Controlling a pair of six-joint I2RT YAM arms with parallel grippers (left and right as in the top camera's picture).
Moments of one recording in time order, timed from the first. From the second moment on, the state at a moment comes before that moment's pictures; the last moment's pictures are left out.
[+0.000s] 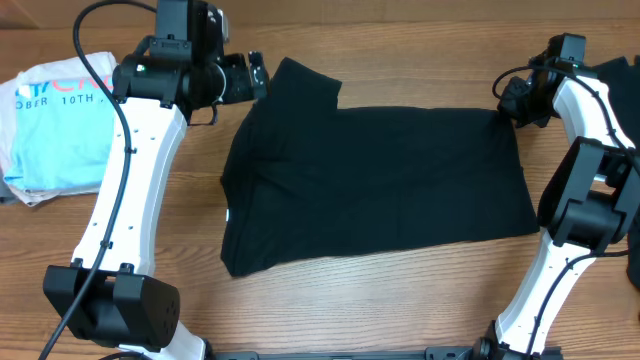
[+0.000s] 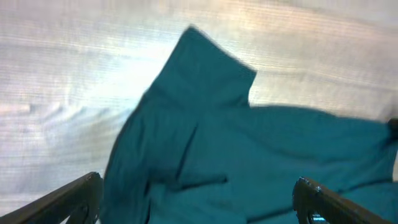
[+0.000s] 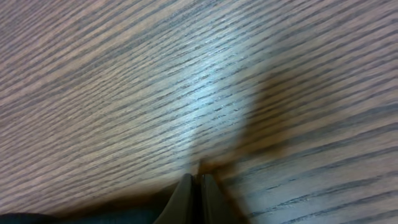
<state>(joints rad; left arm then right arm) -0.13 1.76 1.79 -0.95 0.17 -0.31 -0.28 2.32 1.86 -0.77 -0.16 0.20</state>
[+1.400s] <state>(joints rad) -0.27 2.58 2.14 -0.45 -0.04 -0.16 -0.28 2.32 1.86 -0.77 -0.16 0.20</state>
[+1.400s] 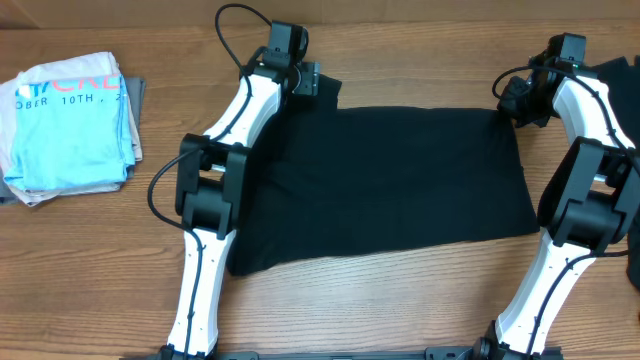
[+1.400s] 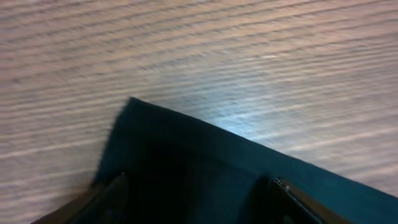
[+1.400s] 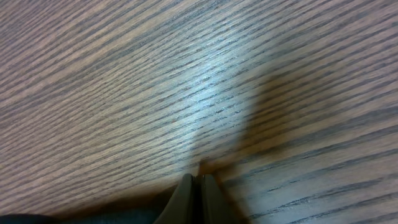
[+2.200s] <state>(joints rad) -0.25 2.59 2.15 -0.46 -0.06 -0.12 -0.28 2.32 1.86 -0.77 -0.16 0.20</state>
